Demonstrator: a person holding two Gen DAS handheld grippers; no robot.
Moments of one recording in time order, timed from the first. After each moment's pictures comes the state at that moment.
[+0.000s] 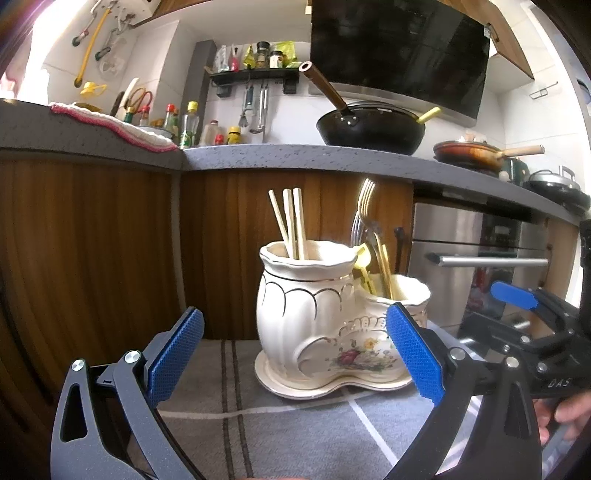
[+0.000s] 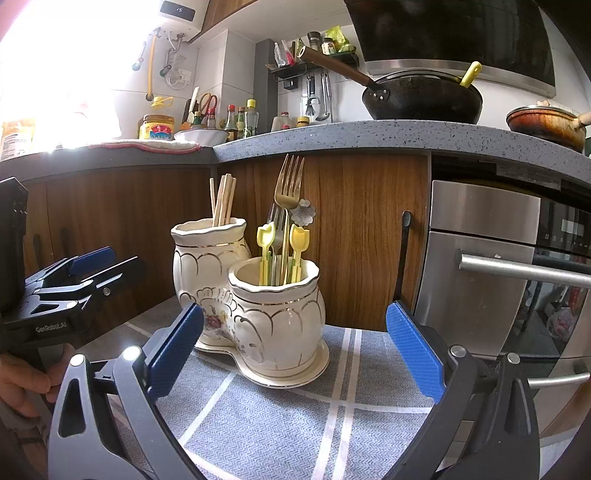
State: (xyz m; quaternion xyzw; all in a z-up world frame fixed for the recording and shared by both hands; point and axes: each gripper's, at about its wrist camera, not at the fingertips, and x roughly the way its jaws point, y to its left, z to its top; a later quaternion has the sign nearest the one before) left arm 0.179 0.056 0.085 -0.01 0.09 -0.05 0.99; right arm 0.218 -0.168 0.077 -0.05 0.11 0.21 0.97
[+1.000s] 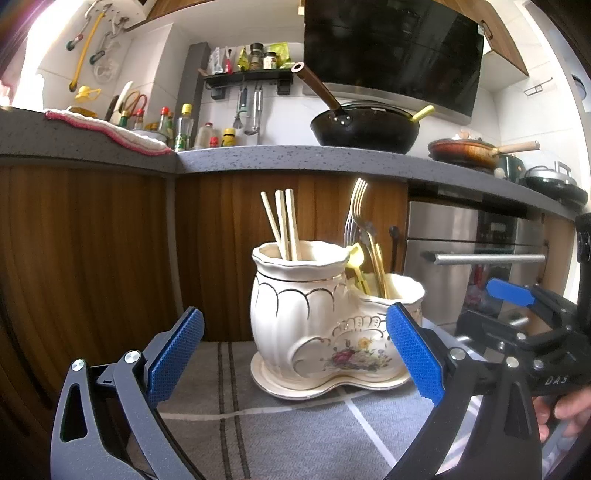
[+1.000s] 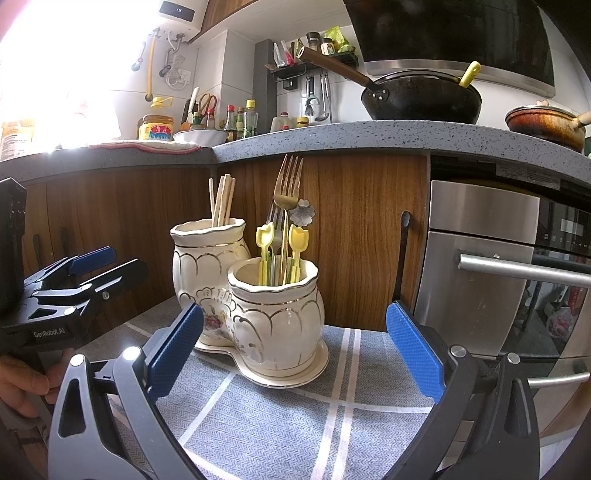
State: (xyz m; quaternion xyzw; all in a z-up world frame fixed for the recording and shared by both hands) left arm 0.179 0.051 0.088 0.00 0.09 -0.06 0.99; right arm 0.219 -0.168 0.077 -0.05 0.11 0.22 0.97
